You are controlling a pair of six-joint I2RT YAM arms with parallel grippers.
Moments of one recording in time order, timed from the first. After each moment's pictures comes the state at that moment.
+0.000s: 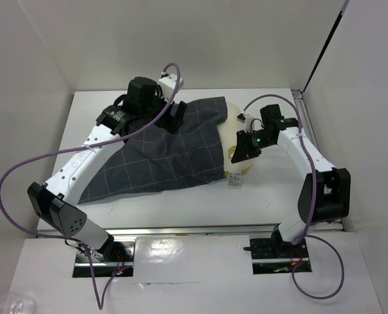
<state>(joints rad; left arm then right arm) -0.52 1.52 1.67 -0.68 0.05 0.08 0.12 1.56 1.25 -0.92 -0.72 -0.17</state>
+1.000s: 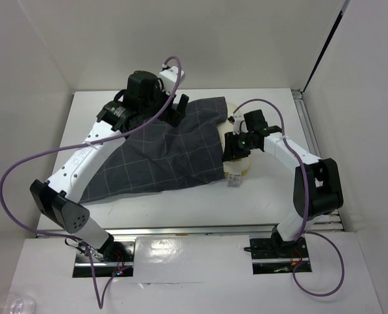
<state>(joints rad) -0.52 1.56 1.75 -0.64 0.05 0.10 0.26 1.61 1.12 -0.53 -0.45 0.05</state>
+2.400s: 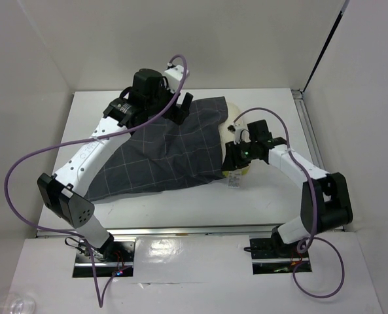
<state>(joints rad) -0.52 1.62 1.78 -0.62 0.07 0.11 0.26 1.49 0.95 -0.48 -0.58 0.00</state>
